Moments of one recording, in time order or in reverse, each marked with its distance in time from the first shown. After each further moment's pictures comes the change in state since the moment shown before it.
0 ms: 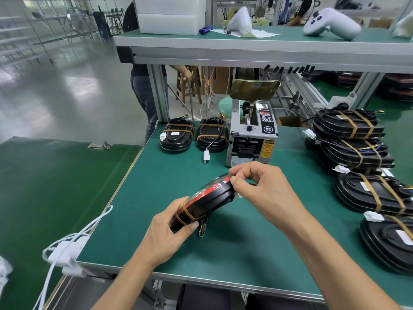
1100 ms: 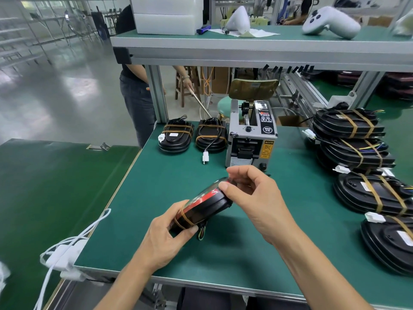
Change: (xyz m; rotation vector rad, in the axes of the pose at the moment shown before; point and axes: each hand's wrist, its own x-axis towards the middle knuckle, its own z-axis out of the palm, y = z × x) left_hand -0.002 -0.006 -0.001 0.056 -0.025 -0.010; right_hand -0.009 0.009 0.021 0.295 0.056 0.074
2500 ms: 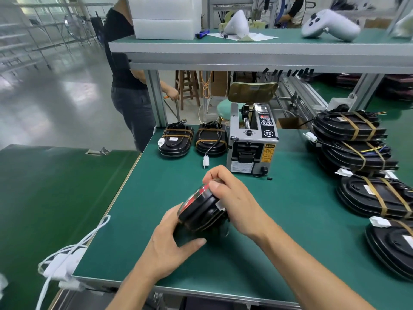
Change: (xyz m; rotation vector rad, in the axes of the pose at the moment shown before) left_hand 0.002 0.006 0.003 0.105 0.033 -0.011; right_hand 0.027 0.005 0.031 -0.194 -0.311 -0.245
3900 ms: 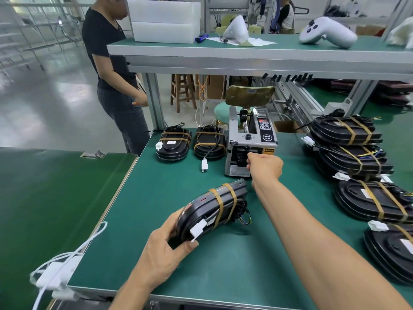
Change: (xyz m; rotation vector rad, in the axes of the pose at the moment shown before) left_hand 0.002 -0.004 -0.003 -0.222 -0.055 -0.009; right_hand 0.096 0.069 -0.058 0.209 1.011 0.698
